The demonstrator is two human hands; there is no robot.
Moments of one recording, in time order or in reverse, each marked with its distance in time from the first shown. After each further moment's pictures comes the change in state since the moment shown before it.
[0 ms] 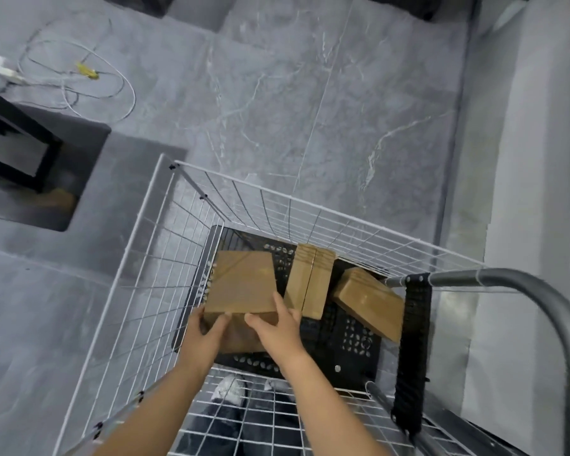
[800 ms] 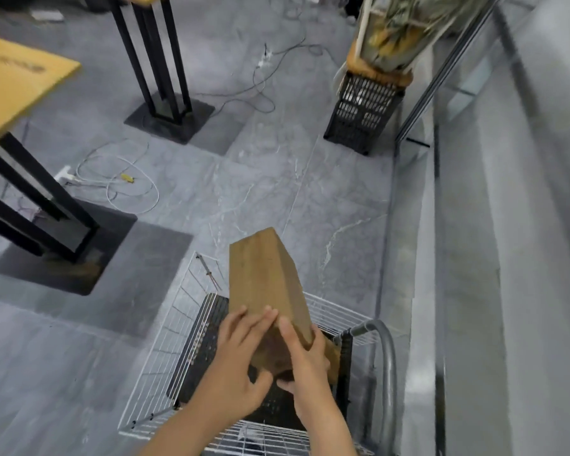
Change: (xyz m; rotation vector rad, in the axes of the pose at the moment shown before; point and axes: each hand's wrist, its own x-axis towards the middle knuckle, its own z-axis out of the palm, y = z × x) left_hand -0.272 0.161 -0.054 0.439 -0.175 1.143; right_hand -0.279 -0.143 -0.078 0.437 0.224 -0.078
